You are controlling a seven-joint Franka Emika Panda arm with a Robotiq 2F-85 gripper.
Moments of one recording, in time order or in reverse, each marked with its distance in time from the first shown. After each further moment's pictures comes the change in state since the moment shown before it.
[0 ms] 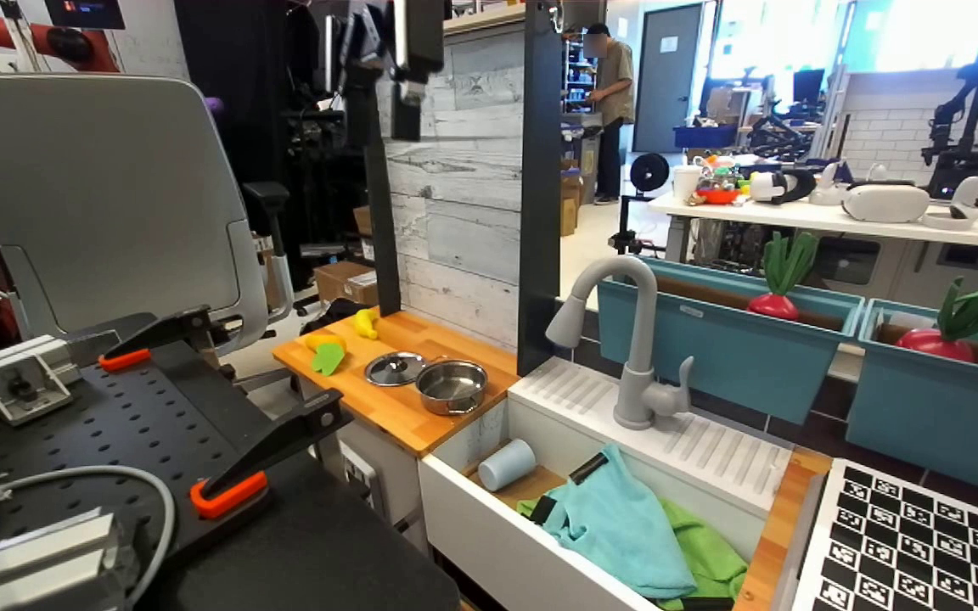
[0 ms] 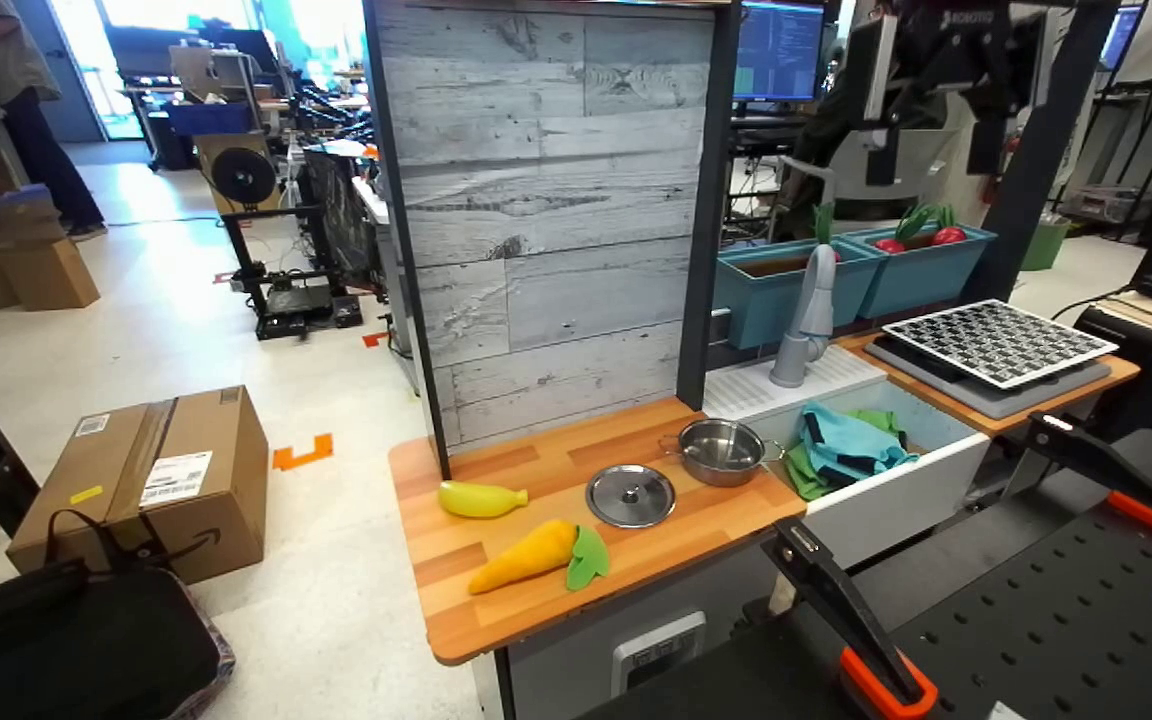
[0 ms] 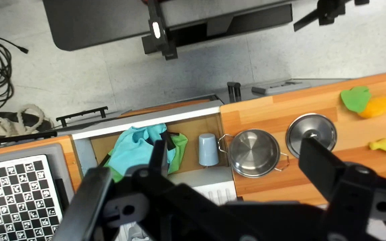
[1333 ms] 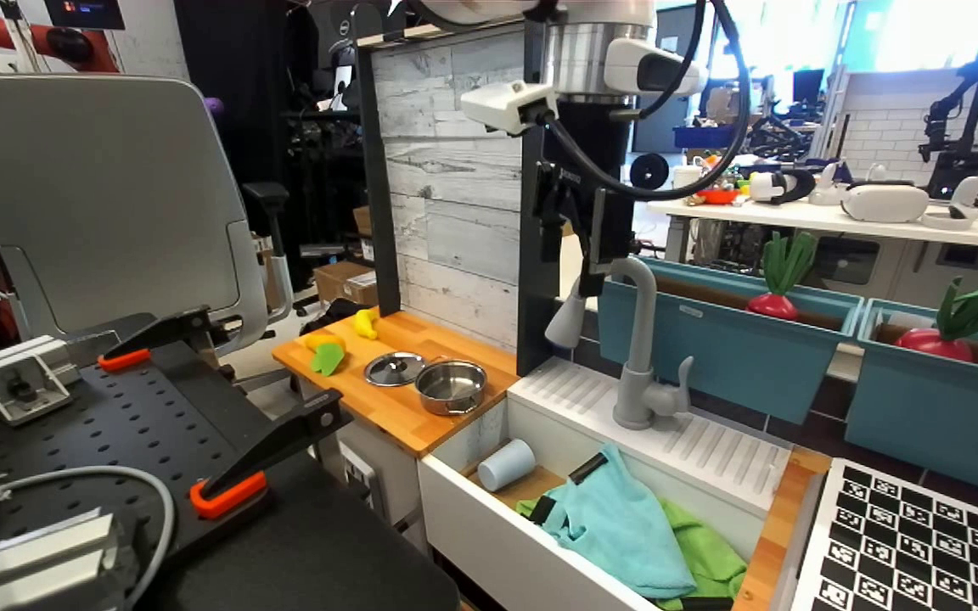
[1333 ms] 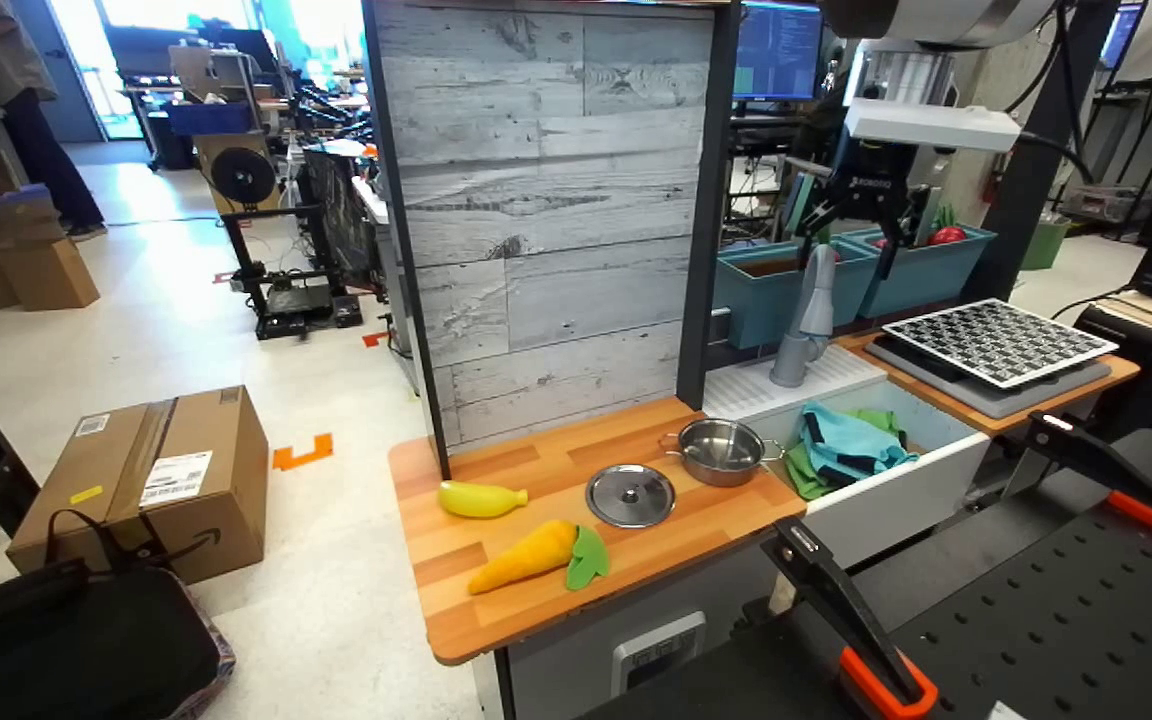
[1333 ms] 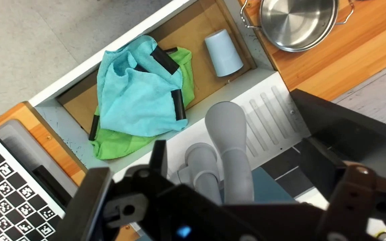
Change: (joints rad) arm -0.130 0.553 -0.034 0.426 0.239 0.259 0.035
